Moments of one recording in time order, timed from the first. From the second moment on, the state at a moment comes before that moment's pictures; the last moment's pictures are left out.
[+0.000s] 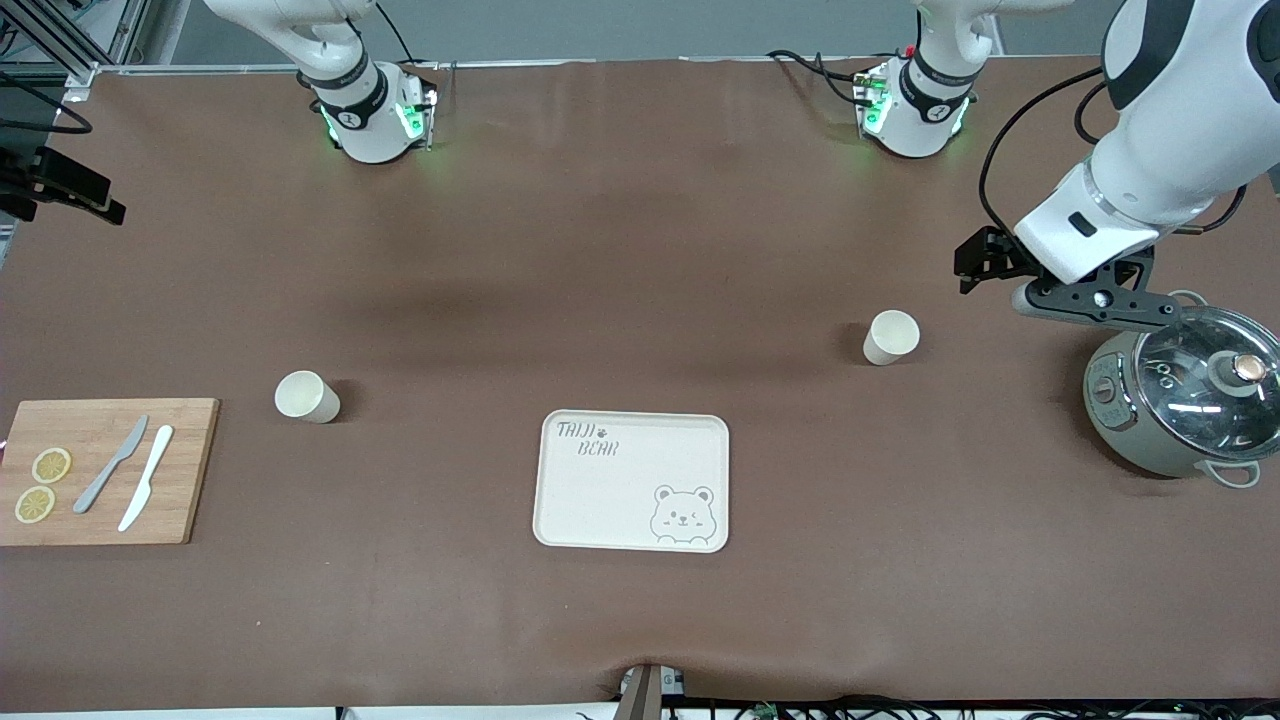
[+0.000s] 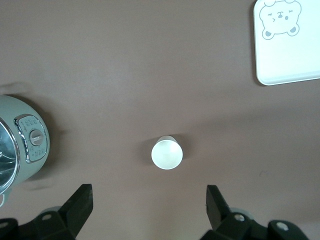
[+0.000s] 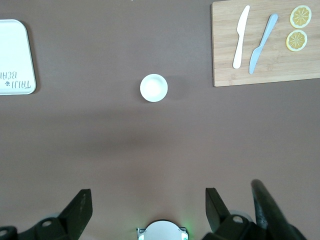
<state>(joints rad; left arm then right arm) -0.05 0.04 -0.19 -1.65 0.02 1.66 -0.06 -0.01 -0.04 -0.07 -1.50 0.02 1.36 -0.01</state>
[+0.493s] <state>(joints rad) -0.05 0.05 -0.19 -1.65 0.02 1.66 -0.06 -0.01 -0.04 -0.07 -1.50 0.02 1.36 -0.01</state>
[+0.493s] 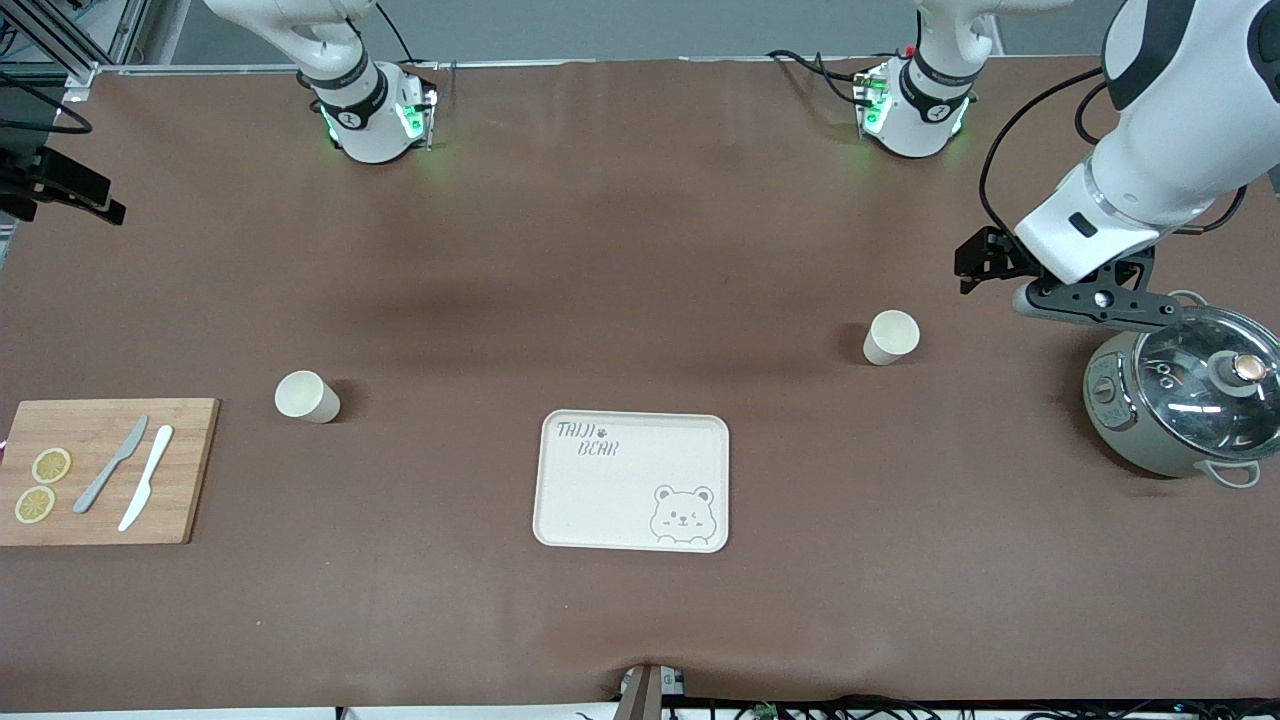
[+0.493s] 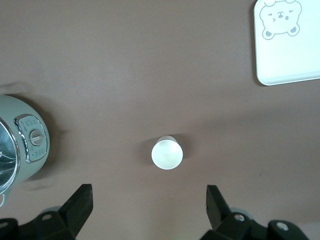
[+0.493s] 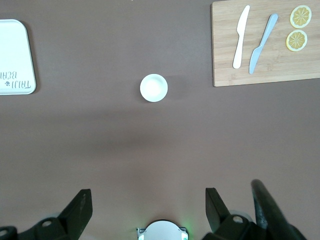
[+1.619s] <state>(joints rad) -0.05 0.06 -0.23 -2.03 0.02 2.12 -0.03 -0.01 -0.04 -0.07 -1.50 0.02 1.36 -0.01</state>
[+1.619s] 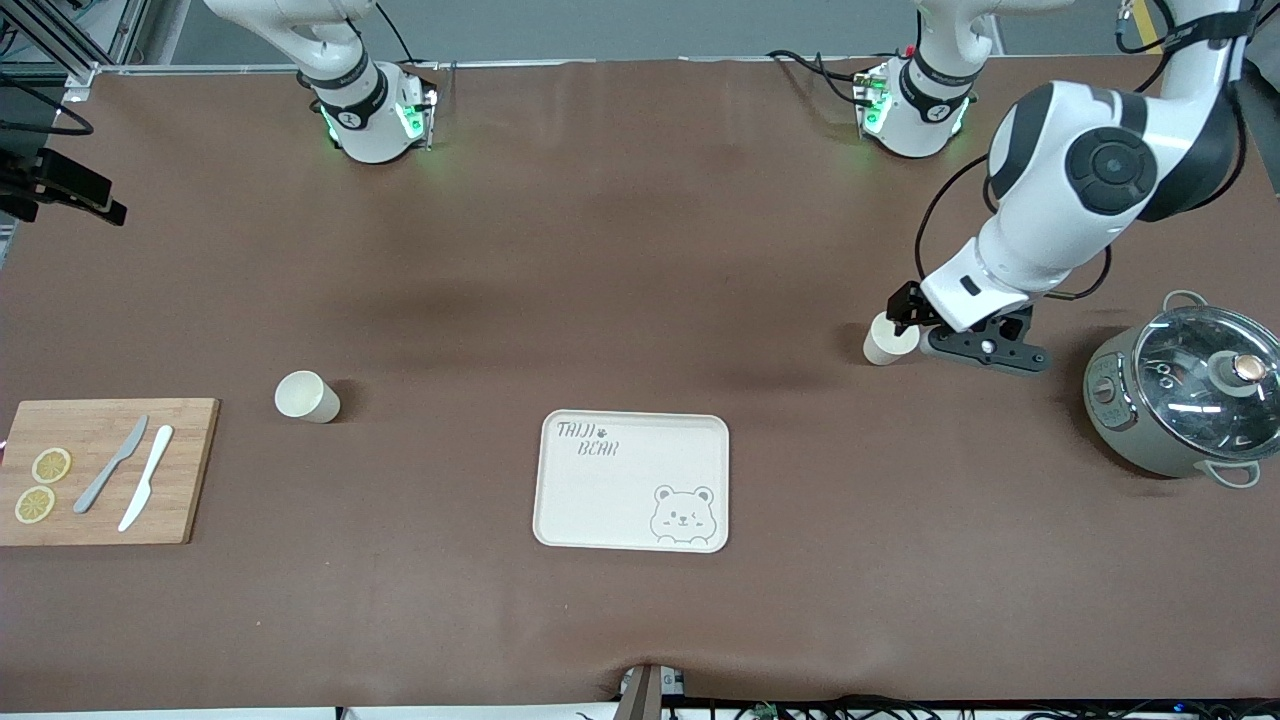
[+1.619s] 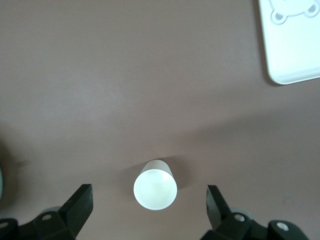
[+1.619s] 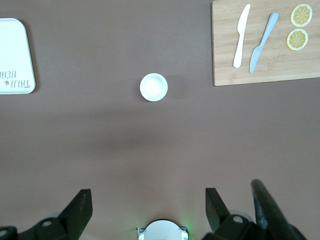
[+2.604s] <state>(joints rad) 0.04 0.04 -0.23 -2.45 0.02 2.58 0.06 -0.01 0.08 -0.07 -1.49 0.02 1.36 -0.01</state>
